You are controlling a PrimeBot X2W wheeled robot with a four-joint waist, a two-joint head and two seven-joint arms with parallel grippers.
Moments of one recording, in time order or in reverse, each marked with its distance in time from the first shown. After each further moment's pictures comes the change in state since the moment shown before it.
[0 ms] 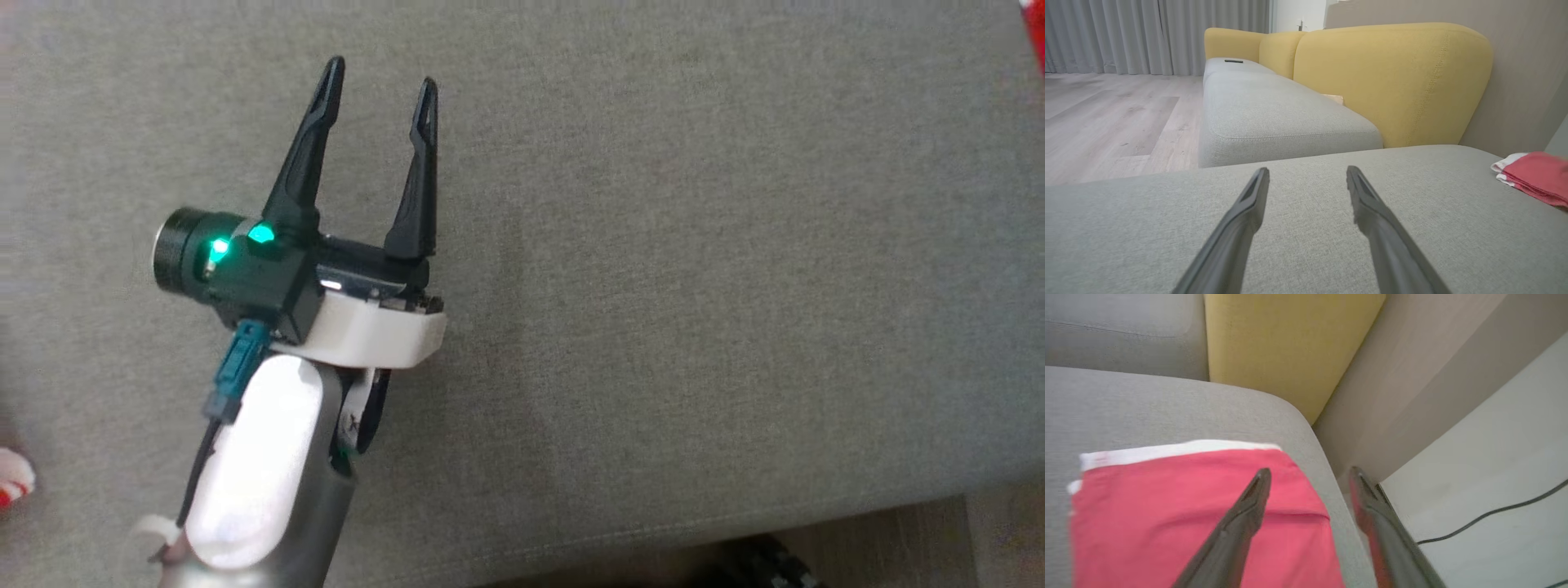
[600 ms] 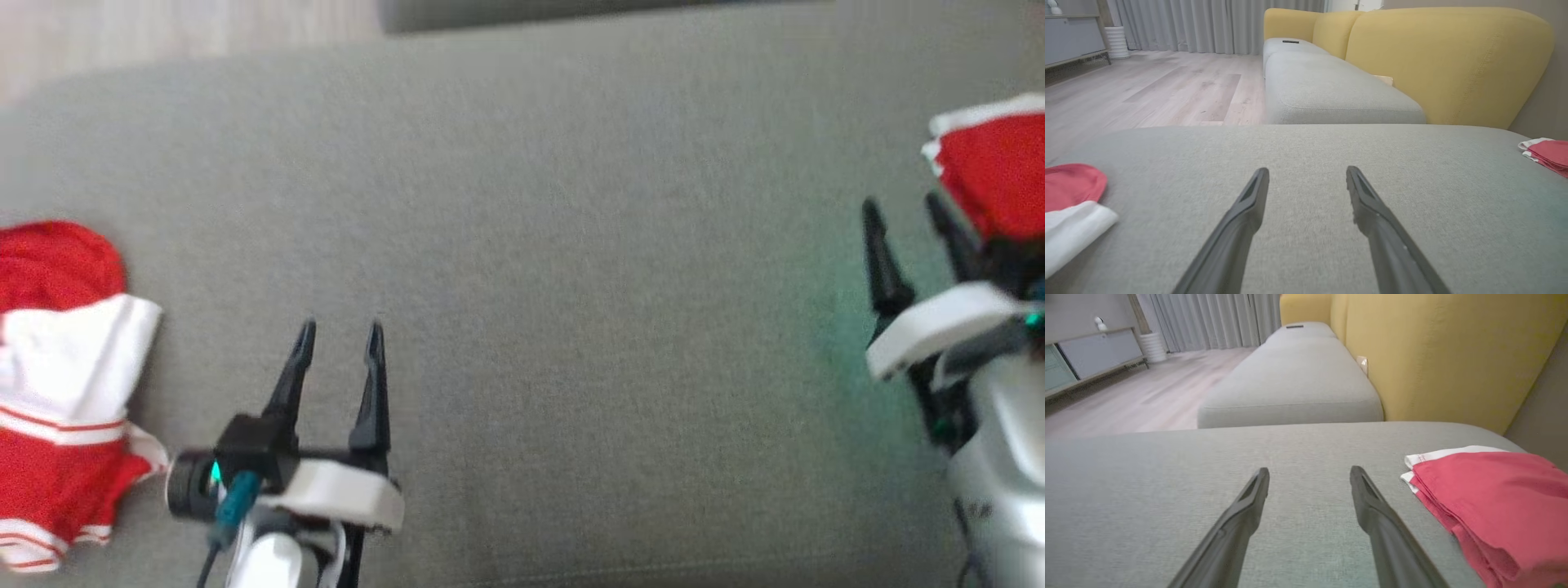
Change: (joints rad) left arm 0.361 0.000 0.093 0.130 -0.067 0.021 0.000; right arm 0.294 0.464 0.190 -0.094 -0.022 0.000 -0.230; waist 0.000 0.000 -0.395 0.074
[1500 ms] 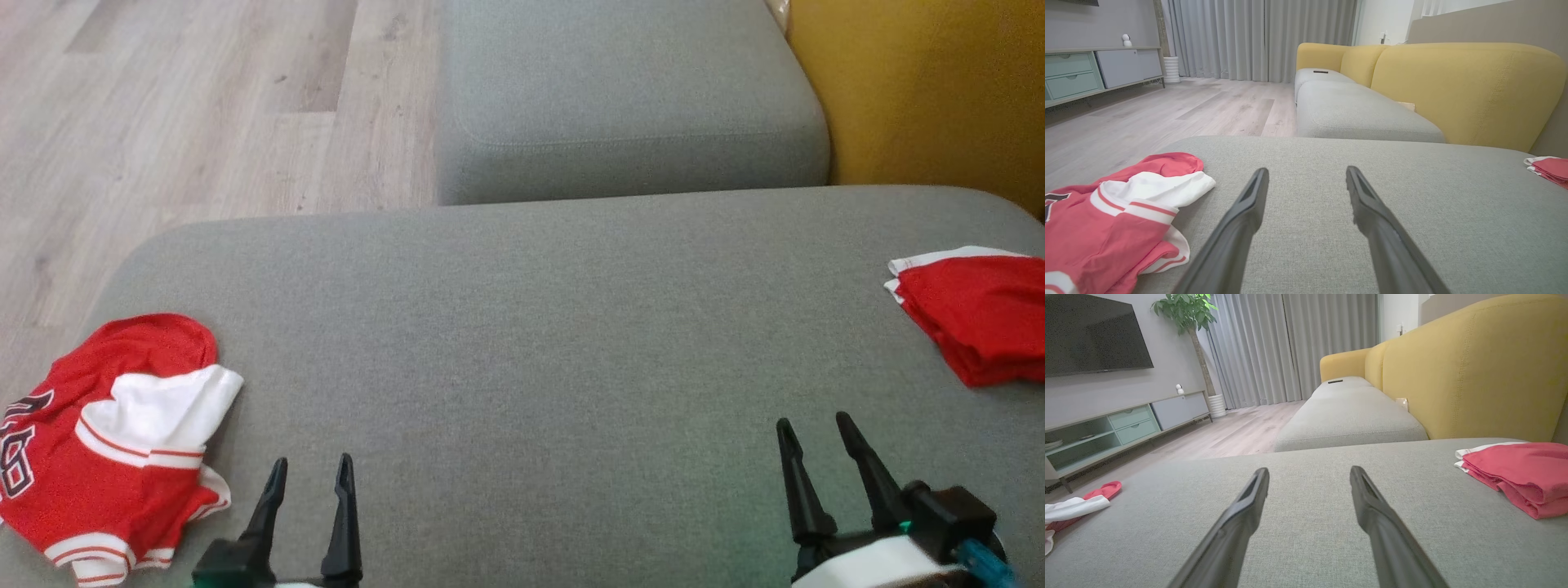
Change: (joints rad) left arm 0.283 0.005 0.068 -0.041 0.007 -0.004 0.000; right arm 0.589 0.190 -0.022 -0.391 -0.094 0.000 -0.113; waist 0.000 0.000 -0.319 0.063
